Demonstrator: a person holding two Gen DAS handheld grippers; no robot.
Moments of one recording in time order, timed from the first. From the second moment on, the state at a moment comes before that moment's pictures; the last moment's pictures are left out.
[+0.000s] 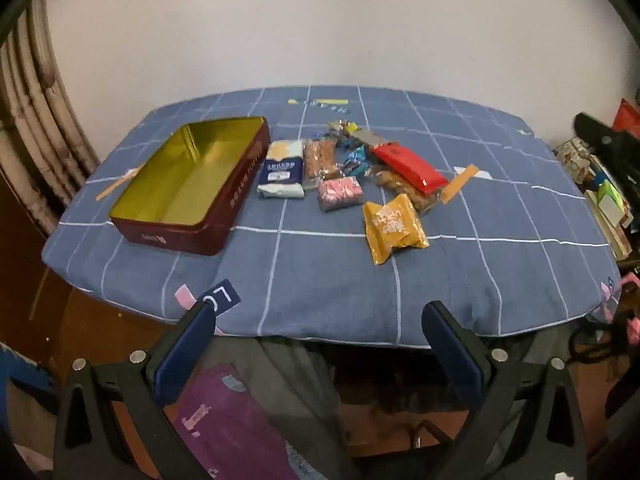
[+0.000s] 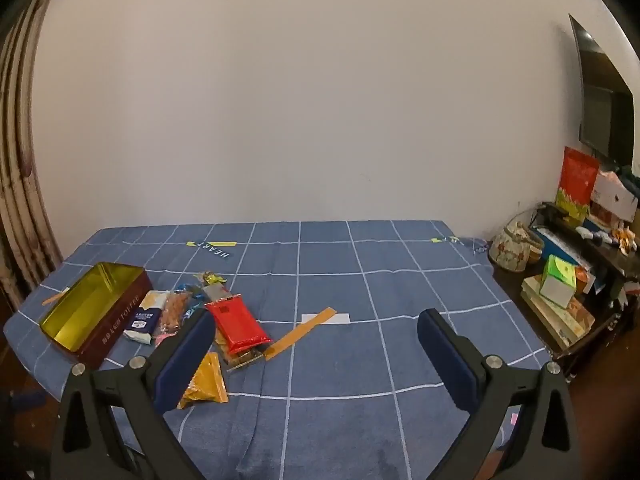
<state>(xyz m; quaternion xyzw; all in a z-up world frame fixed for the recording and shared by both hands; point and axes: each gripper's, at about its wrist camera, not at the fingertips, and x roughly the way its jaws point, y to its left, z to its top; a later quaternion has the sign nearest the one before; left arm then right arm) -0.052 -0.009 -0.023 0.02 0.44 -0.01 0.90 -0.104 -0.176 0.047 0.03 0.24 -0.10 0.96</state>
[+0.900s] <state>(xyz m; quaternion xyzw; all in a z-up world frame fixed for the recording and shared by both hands) 0.012 -0.046 -0.046 0.04 0.49 -0.06 0.87 -0.095 -0.181 0.042 0.04 0.27 -0.10 0.96</state>
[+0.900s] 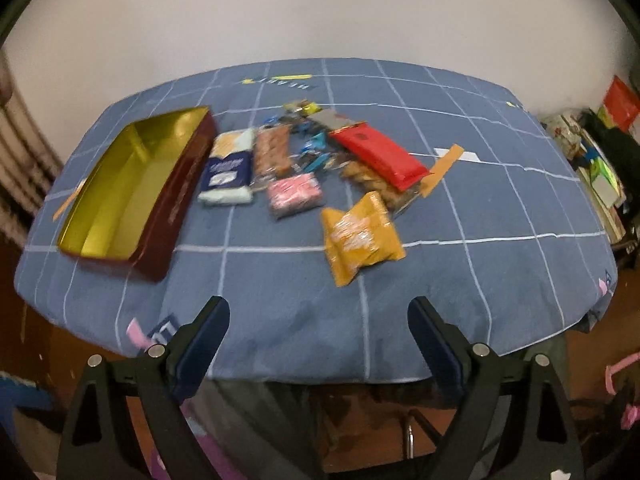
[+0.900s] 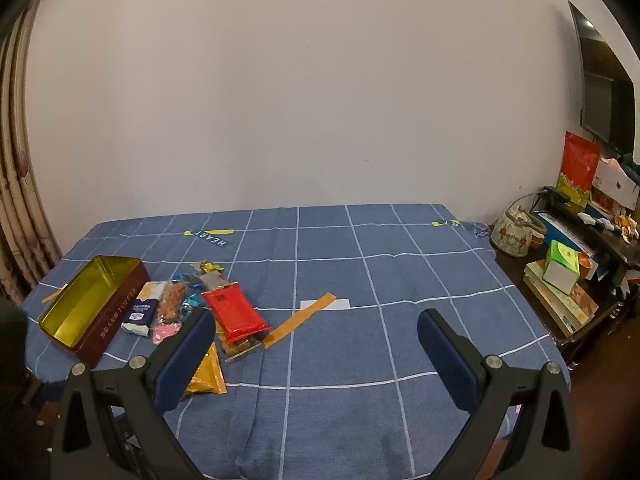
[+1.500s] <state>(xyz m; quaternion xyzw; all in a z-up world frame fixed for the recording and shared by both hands) 0.063 -0.071 -0.073 0.02 0.54 -0.07 0.84 -0.092 -0.214 0.035 0.09 0.28 -0.12 0.95</state>
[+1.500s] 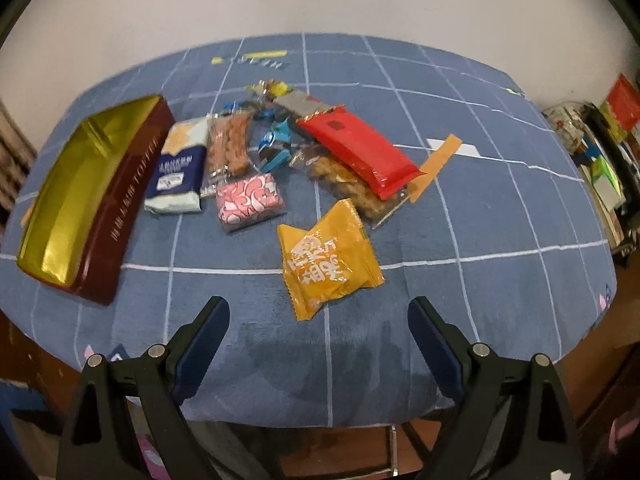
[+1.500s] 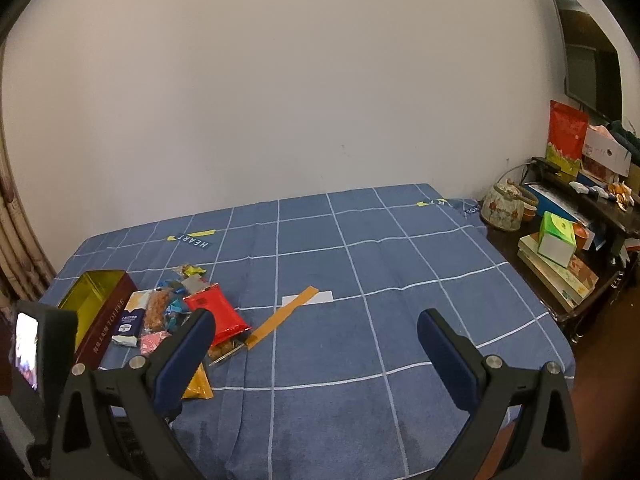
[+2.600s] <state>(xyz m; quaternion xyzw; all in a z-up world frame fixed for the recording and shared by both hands) 0.104 -0.080 -0.099 0.01 0.57 -0.05 0.82 -0.081 -0.239 0.018 0.14 0.32 -0.11 0.93</state>
